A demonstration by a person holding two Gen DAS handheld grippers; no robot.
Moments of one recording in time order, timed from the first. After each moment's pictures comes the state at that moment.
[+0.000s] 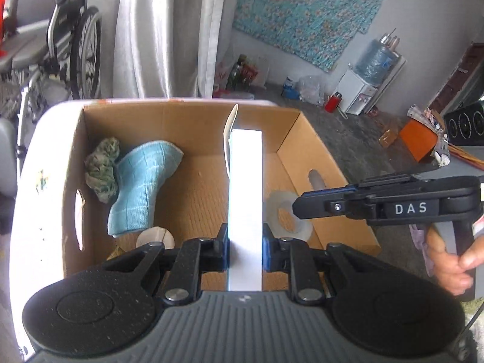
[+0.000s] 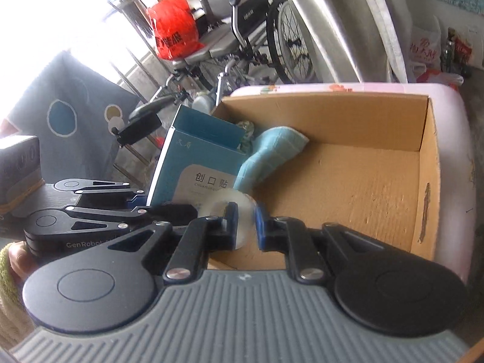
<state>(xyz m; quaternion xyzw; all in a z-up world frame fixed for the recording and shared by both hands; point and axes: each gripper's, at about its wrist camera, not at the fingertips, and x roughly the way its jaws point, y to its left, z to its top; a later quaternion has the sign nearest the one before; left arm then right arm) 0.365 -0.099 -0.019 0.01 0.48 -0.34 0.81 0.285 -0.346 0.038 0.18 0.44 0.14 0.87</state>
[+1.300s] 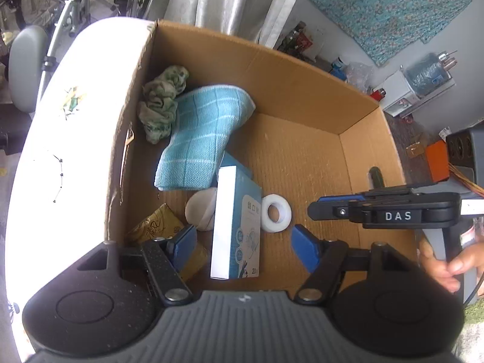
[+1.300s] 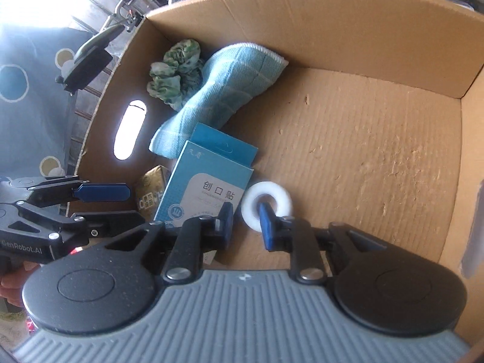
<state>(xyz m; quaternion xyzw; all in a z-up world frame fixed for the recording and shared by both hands) 0.411 -0.048 -0.051 -0.06 0.57 -0.26 0.78 0.389 -0.323 -0.075 0.17 0.59 0.12 0.78</state>
